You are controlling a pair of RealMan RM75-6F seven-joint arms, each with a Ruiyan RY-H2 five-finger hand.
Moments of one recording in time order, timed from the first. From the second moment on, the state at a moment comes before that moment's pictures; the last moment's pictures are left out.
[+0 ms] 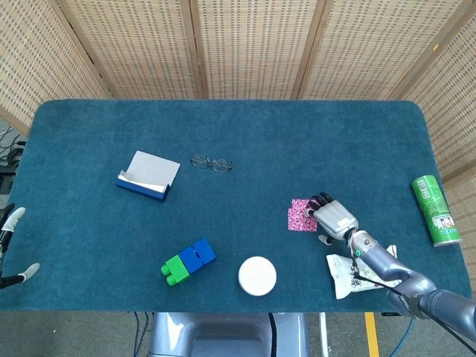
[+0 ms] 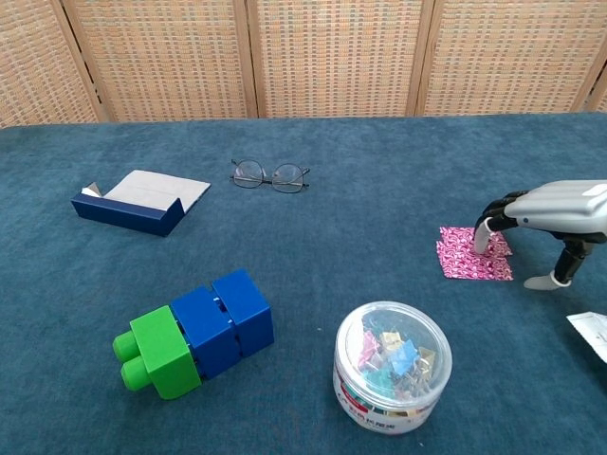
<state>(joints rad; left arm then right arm) -0.04 -0.97 -0.02 -1.76 1.49 1.49 0.03 0.74 -1.40 0.00 -1.18 -1.48 0.68 0.00</state>
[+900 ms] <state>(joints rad) -0.05 -0.97 -0.02 -1.74 1.49 1.49 0.03 0.80 -1.40 0.02 -1.14 -1.44 0.65 -0.01</state>
